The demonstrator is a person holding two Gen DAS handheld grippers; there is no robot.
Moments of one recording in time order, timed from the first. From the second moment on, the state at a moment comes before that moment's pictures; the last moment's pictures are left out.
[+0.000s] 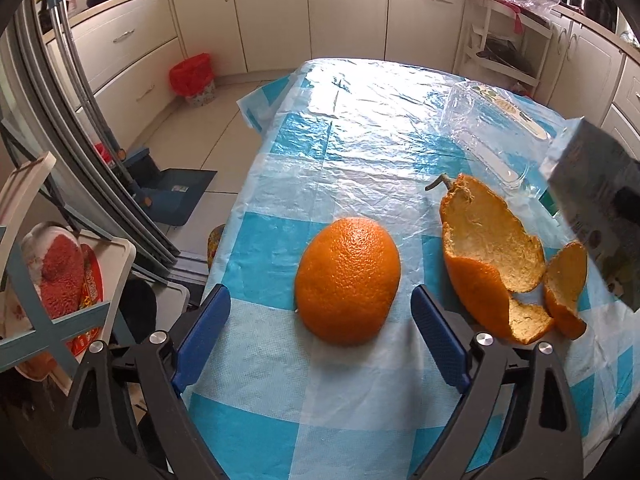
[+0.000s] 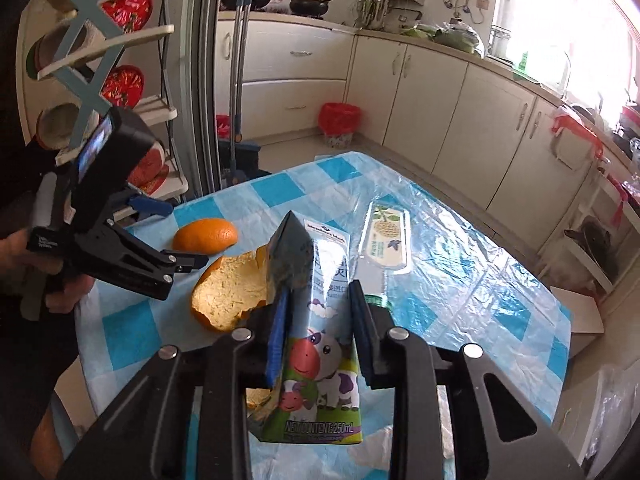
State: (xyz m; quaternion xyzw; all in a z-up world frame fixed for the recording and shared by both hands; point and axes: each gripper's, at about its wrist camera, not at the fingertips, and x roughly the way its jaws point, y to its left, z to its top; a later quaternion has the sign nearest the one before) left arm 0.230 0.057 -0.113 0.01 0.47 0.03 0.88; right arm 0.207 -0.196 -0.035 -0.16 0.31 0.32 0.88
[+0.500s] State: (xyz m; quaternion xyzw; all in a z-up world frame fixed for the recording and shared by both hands) left arm 0.216 0.057 -0.106 -0.01 0.46 0.03 0.89; right arm 0.142 -0.232 -0.073 -0.14 0.42 0.30 0.84
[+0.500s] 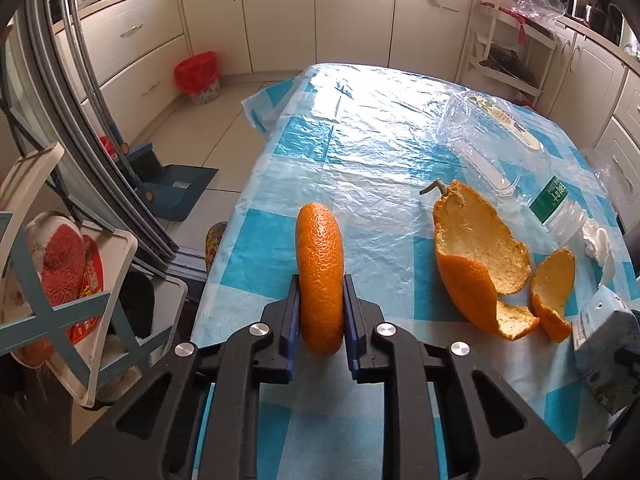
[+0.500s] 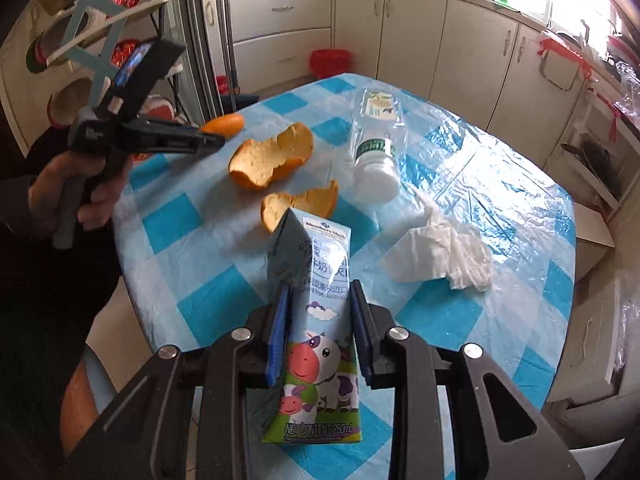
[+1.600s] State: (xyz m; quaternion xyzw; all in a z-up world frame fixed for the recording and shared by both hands) left arm 0.093 -0.045 -0.030 0.03 0.41 -0.04 0.91; right arm 0.100 -0.281 -0.034 -0.01 0.32 0.27 0.91
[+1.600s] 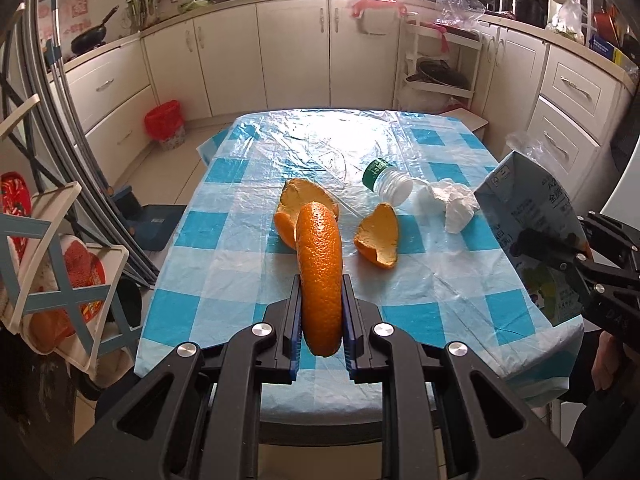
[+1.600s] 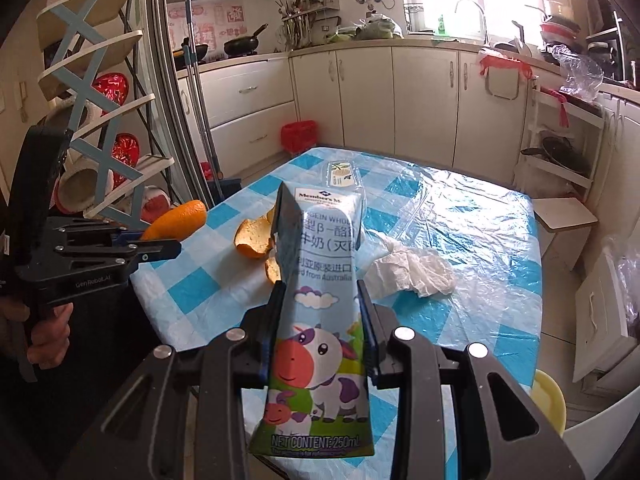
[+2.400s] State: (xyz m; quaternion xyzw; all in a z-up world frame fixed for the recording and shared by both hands) left arm 0.080 -0.069 -0.011 0.05 0.39 -0.04 0.92; right arm 0.081 -0.291 -0.025 0.02 0.29 0.27 0.92
